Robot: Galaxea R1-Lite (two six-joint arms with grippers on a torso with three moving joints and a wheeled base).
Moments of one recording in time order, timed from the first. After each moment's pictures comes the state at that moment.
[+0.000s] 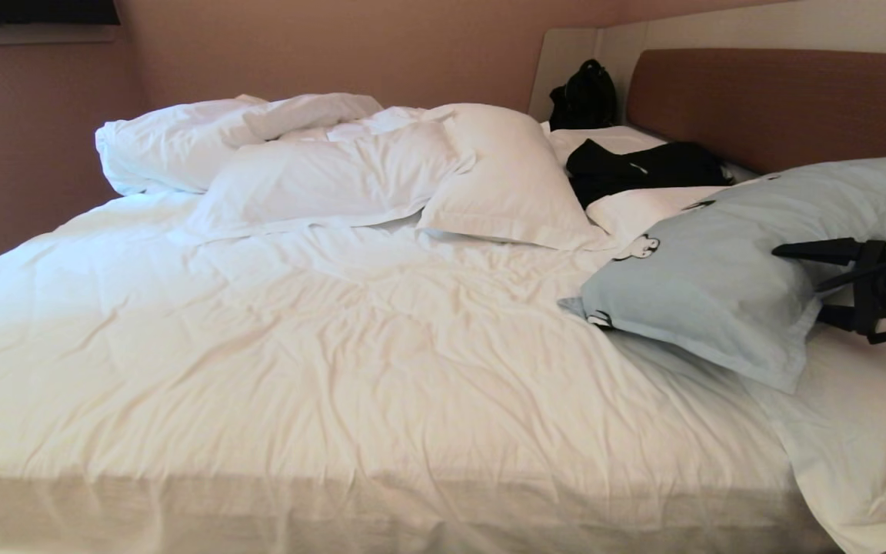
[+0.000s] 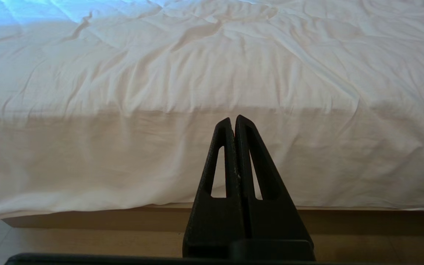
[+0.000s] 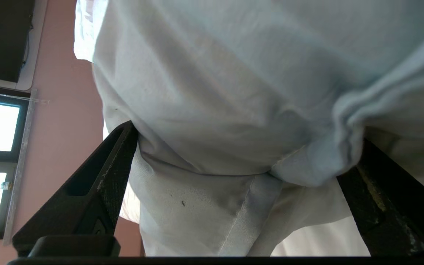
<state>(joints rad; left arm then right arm) 0.00 0.00 0.00 0.00 0.00 -0.01 -0.43 1.86 -1.21 -0.22 0.93 0.65</state>
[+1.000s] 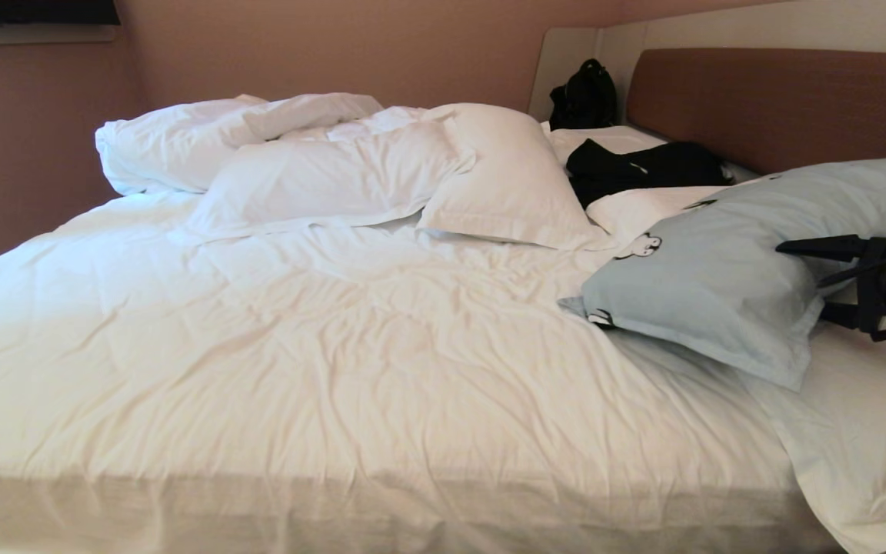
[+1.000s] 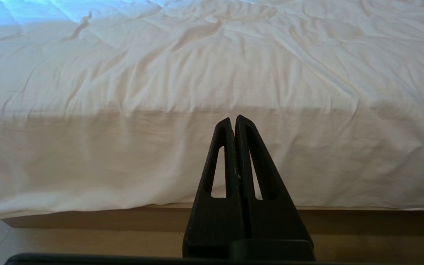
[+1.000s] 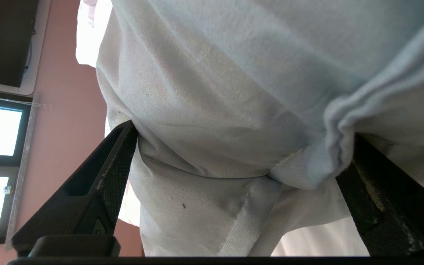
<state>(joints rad) 0.00 0.00 0.00 0.00 0.00 -0.01 -0.45 1.86 -1.23 -0.22 0.93 0.66</state>
